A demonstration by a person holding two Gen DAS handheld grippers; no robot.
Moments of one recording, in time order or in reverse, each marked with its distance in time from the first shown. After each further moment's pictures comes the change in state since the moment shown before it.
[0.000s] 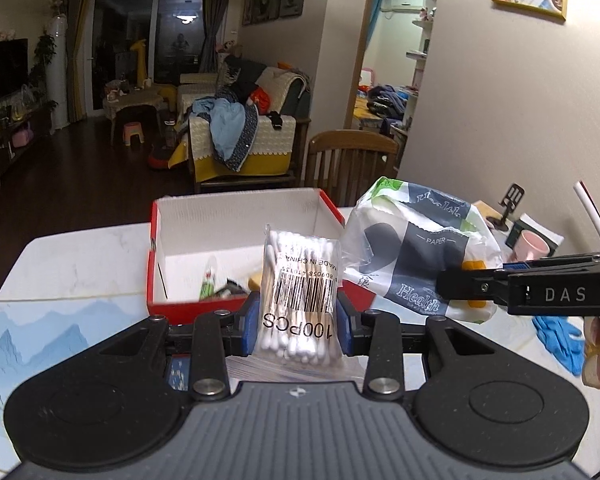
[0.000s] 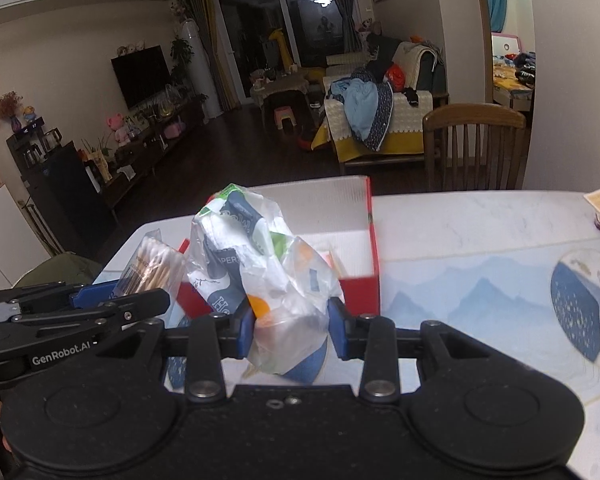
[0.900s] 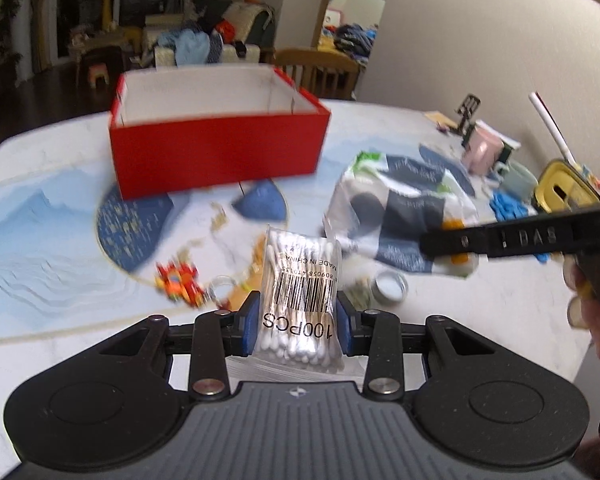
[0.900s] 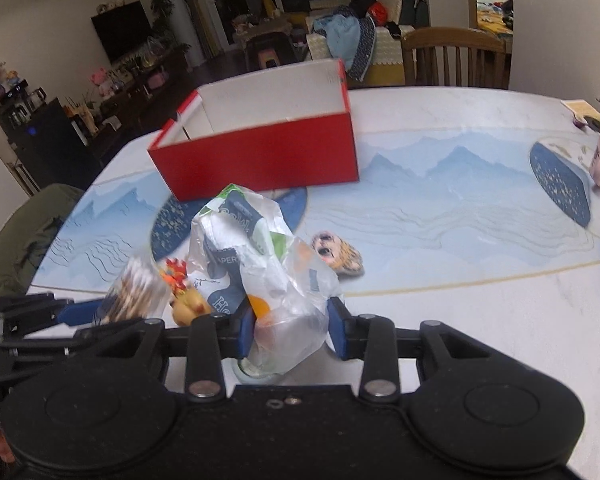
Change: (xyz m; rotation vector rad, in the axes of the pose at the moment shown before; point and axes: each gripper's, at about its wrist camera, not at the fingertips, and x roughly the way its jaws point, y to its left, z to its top) left arm -0.039 -0.021 -0.130 0.019 0.178 -0.109; right arm -0.030 -0.007 -0.115 0.048 0.168 -0.024
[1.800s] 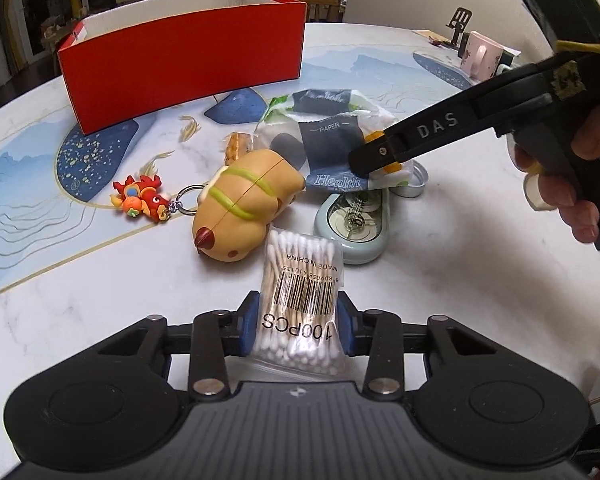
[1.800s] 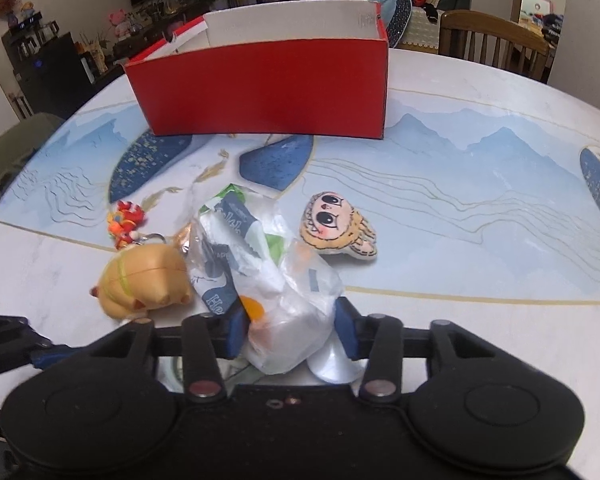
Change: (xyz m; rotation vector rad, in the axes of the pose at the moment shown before) left arm 0.059 -0.014 -0.064 0.115 0.167 0.011; right arm 0.087 -0.006 -0.017 -0.153 0.107 -0.019
